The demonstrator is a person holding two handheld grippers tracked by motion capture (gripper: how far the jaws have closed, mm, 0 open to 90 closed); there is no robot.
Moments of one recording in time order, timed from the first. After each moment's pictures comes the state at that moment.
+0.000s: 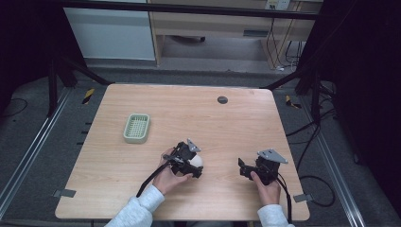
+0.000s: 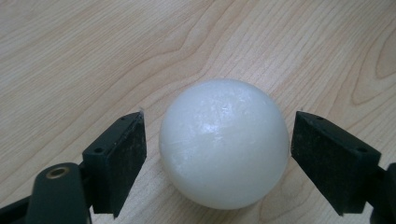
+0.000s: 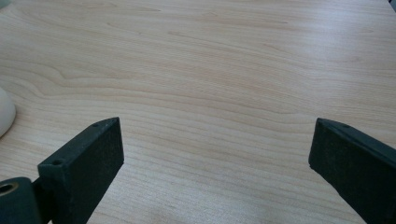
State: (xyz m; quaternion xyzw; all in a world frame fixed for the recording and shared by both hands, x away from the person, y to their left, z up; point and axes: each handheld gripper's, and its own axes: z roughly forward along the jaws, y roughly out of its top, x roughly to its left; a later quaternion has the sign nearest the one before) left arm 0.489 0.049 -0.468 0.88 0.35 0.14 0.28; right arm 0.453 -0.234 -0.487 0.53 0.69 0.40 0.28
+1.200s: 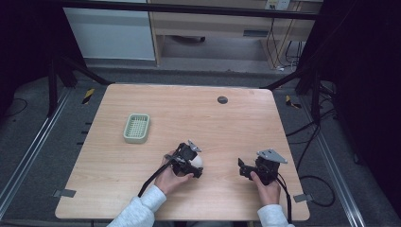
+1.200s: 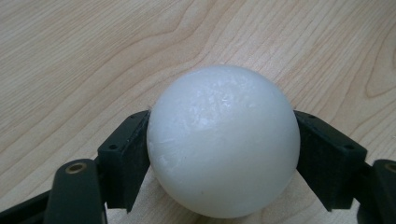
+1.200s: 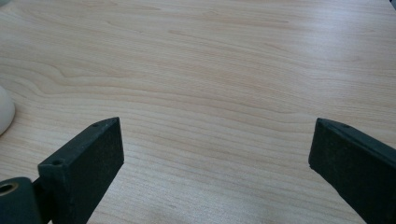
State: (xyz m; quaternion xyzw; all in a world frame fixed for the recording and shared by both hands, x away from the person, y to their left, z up) left arm 0.493 0.047 -0.477 0.89 0.36 0.12 0.26; right arm 0.453 -0.233 -0.487 0.53 0.69 0.39 0.29
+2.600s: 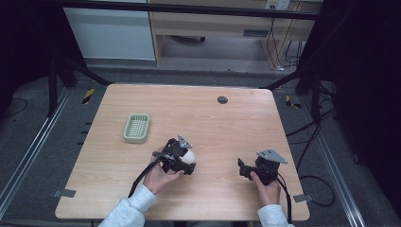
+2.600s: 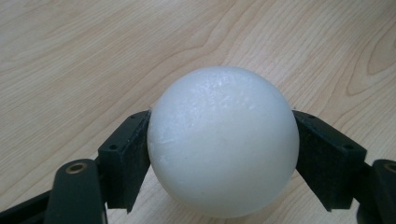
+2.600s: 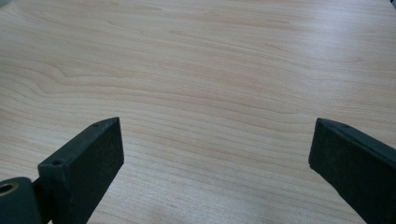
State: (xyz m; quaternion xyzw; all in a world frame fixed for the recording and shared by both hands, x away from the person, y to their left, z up) left arm 0.484 0.078 -0.440 0.88 0.36 0.14 0.29; right arm 0.453 -0.233 -0.487 0.53 0.69 0.39 0.29
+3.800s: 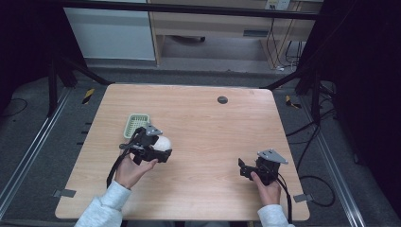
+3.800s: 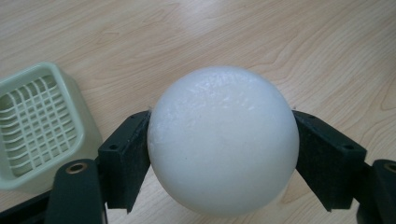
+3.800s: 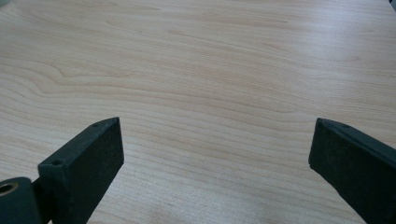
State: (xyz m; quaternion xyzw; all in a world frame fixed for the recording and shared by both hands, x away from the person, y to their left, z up) left arm 0.484 0.154 -0.394 0.84 0.41 0.18 0.32; right arm 0.453 -0.235 -0.488 0.53 0.69 0.39 0.29
